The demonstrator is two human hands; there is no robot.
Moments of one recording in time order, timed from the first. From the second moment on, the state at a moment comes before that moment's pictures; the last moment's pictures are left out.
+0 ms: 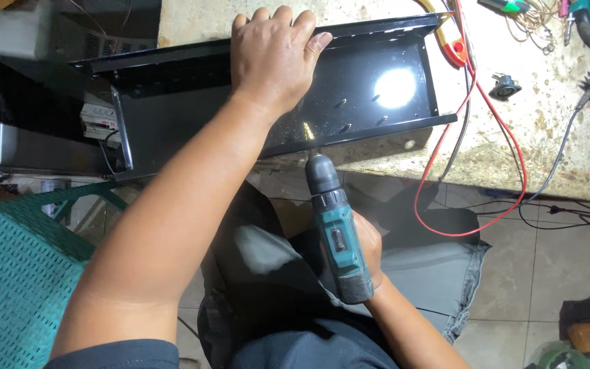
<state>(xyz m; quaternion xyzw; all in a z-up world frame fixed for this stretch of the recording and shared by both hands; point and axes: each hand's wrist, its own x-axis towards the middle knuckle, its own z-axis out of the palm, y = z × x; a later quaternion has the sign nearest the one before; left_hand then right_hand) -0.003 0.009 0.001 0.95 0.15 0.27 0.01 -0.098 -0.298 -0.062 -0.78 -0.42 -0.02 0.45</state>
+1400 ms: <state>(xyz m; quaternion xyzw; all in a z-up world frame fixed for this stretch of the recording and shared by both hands) -0.004 0.006 0.005 0.95 0.14 0.28 0.02 -0.093 -0.300 -0.064 -0.78 -0.41 -0.01 0.47</state>
